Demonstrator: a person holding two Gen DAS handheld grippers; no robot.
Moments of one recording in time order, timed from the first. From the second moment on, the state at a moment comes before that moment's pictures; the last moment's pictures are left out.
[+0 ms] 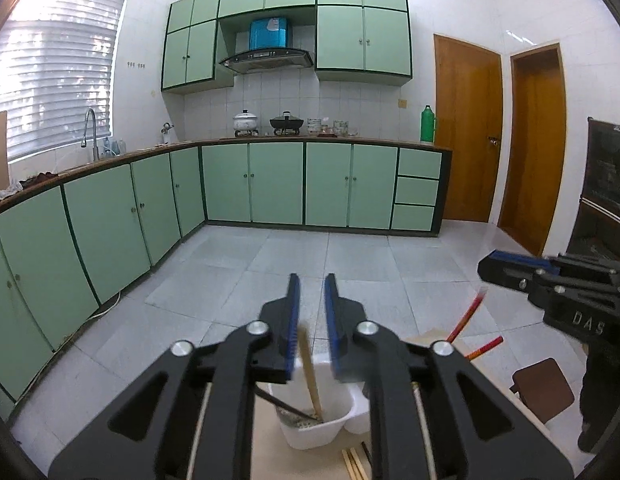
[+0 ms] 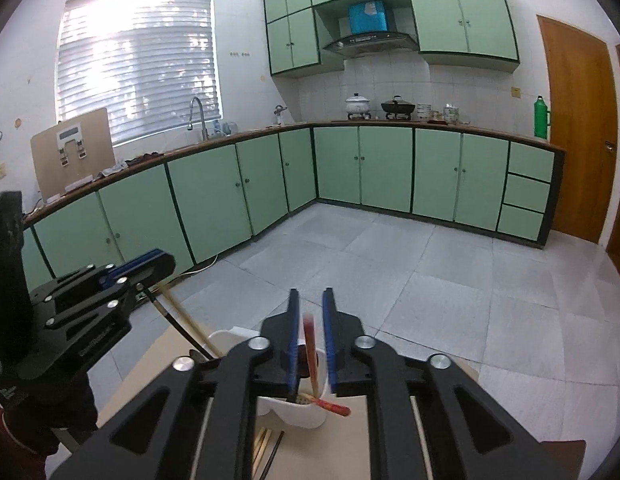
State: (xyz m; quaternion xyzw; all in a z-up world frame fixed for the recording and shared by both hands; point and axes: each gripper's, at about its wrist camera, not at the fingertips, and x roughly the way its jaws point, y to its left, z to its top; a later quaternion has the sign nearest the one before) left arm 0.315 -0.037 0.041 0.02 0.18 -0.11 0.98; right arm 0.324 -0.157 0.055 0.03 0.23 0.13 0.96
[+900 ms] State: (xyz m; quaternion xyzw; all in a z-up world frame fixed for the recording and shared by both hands) left arm 0.155 0.009 -0.080 0.00 0.29 -0.07 0.95; right arm 0.158 -0.163 -0.059 0.05 0.27 0.09 0.96
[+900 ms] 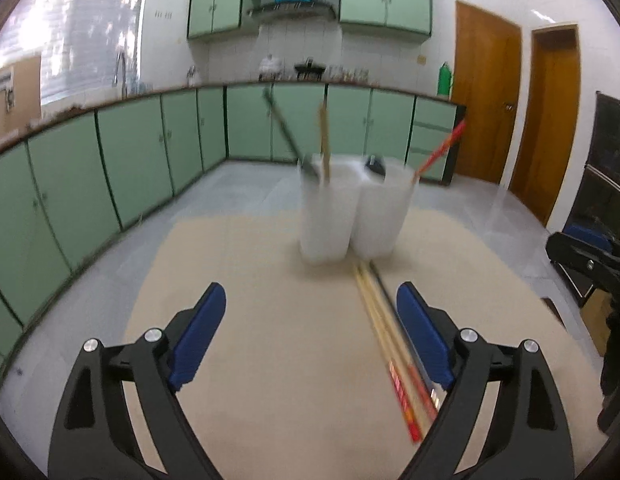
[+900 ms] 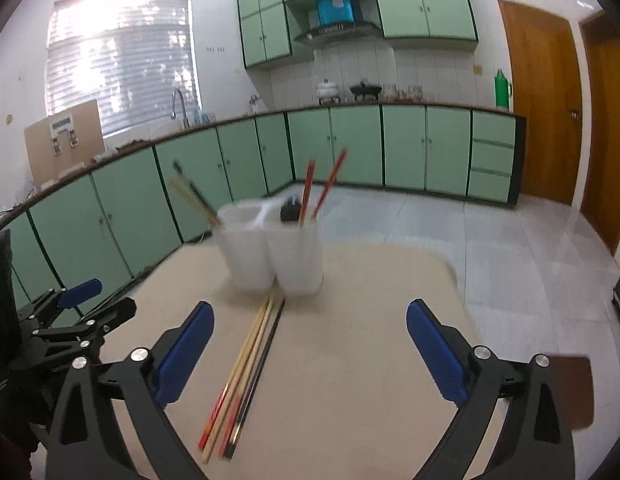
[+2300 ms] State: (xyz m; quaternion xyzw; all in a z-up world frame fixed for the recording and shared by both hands) left arm 0.129 0.008 -0.169 0.01 0.43 -0.04 0.90; right arm 0.132 -0.113 -0.164 0.00 0.43 0.07 0.90
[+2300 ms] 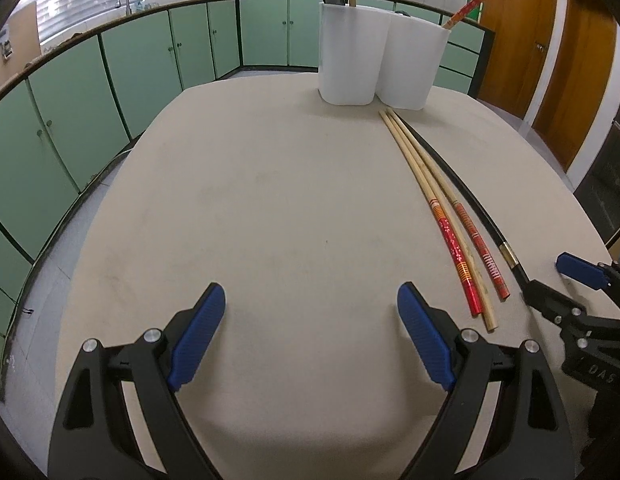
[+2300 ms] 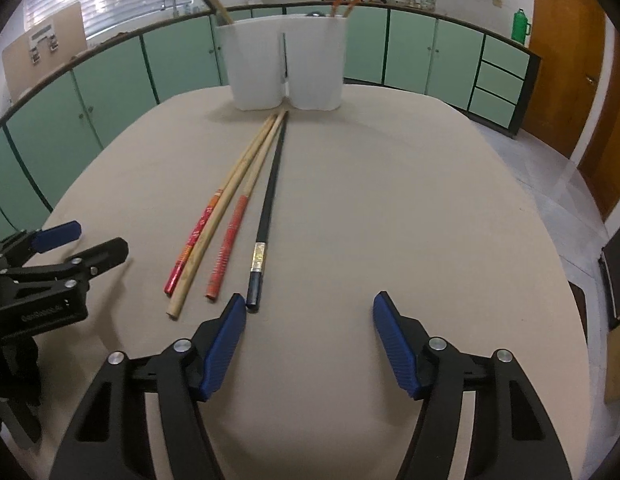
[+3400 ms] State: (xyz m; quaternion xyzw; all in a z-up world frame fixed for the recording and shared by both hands) left arm 0.118 -0.046 -0.173 0.05 0.44 -0.10 0.89; right arm 0.134 -0.116 -0.166 0.03 0.42 0.10 0.90
